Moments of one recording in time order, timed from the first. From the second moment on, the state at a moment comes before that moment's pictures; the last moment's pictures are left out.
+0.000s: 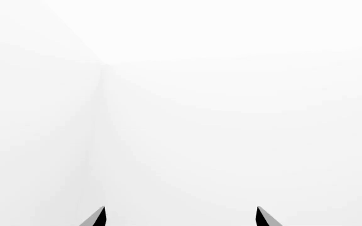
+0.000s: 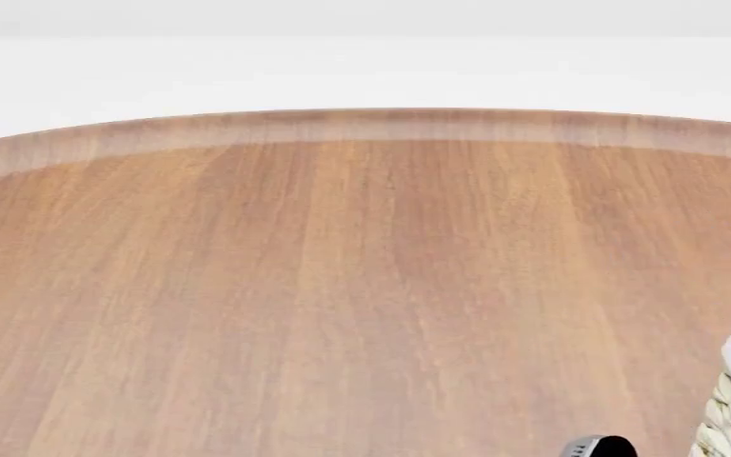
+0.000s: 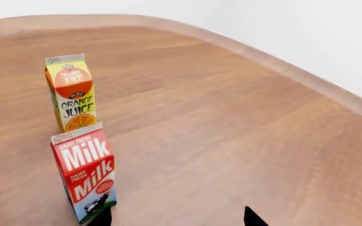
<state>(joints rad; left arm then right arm) -0.11 -0.52 -0.69 0.92 -0.78 -0.54 -0.23 0.09 0.90 -0.33 -0.46 0.60 0.35 -0.43</state>
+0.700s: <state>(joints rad) -0.10 -0.53 -0.68 0.92 -0.78 -0.52 -0.24 0.18 0.86 -0.48 -0.44 0.52 0.38 -0.53</state>
